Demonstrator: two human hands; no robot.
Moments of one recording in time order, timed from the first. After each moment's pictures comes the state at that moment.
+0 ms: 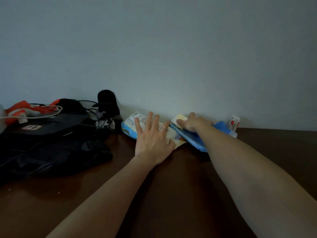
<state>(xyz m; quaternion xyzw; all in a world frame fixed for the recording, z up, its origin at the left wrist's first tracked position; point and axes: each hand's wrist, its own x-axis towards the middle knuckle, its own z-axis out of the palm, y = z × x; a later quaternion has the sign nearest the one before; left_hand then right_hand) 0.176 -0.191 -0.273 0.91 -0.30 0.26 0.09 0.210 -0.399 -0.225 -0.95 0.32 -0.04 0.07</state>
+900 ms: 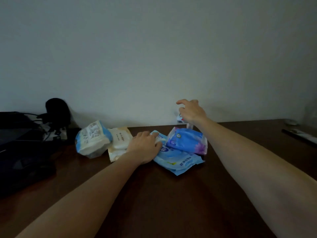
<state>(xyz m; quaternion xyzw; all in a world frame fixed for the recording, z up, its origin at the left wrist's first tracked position) 0.156 -0.297 -0.264 0.91 -0.39 0.09 0.14 0.126 -0.518 -0.182 -0.92 0.26 -0.24 0.19</state>
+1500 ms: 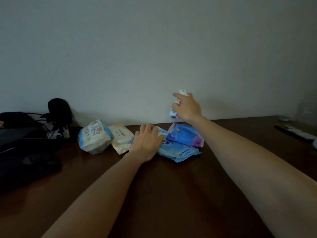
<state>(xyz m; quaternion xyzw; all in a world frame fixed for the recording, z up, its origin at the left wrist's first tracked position) 0.142 -0.305 -0.264 0.88 -0.40 0.15 0.20 0.109 -0.495 -0.175 -0.90 0.20 -0.33 0.19</state>
